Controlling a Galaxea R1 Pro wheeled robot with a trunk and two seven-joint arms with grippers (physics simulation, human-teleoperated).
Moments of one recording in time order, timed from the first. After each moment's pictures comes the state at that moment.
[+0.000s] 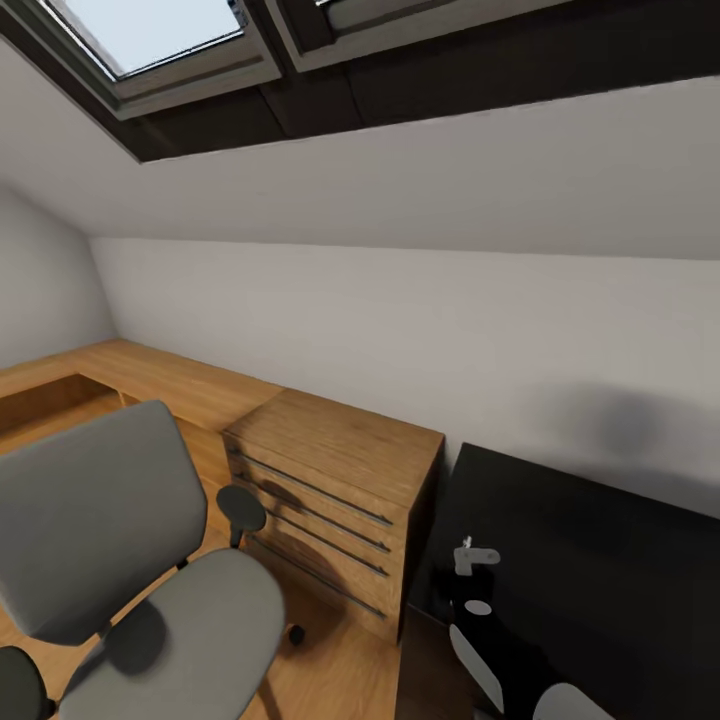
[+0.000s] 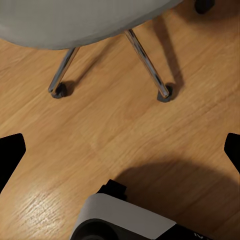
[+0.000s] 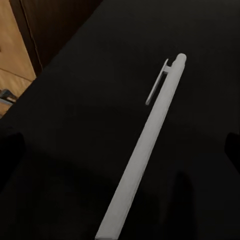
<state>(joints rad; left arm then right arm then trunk) 0.06 -0.08 -0.16 -0.70 0.34 -0.04 0.48 -0.53 0.01 0.47 -0.56 -0.38 0.02 -0.40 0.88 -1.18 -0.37</state>
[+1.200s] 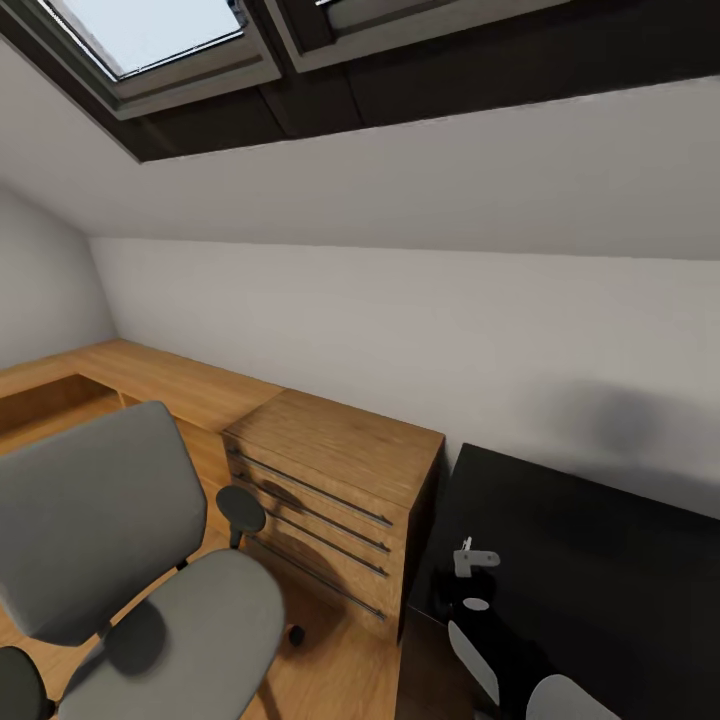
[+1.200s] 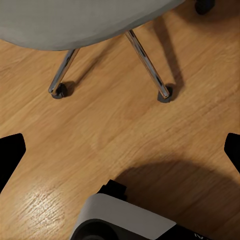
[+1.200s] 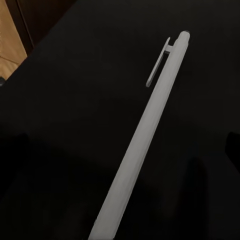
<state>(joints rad) 0.06 -0.08 -0.16 -0.70 0.34 -0.04 0.48 -0.56 0.02 0.47 -0.50 -0.41 0.05 -0.40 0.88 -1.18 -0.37</state>
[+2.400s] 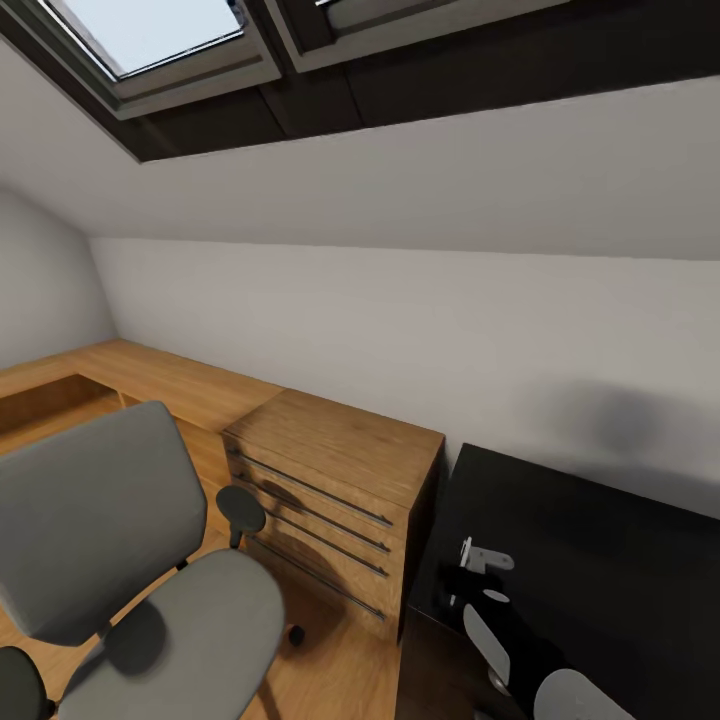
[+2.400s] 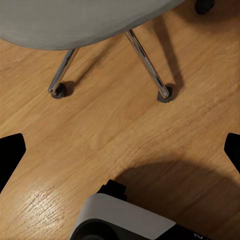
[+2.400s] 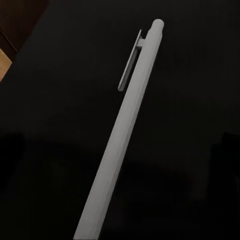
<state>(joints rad) 0.06 -0.08 -0.16 -0.70 0.34 -0.04 0.48 -0.56 0.01 0.28 -0.50 -0.45 0.06 -0.28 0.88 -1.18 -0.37</state>
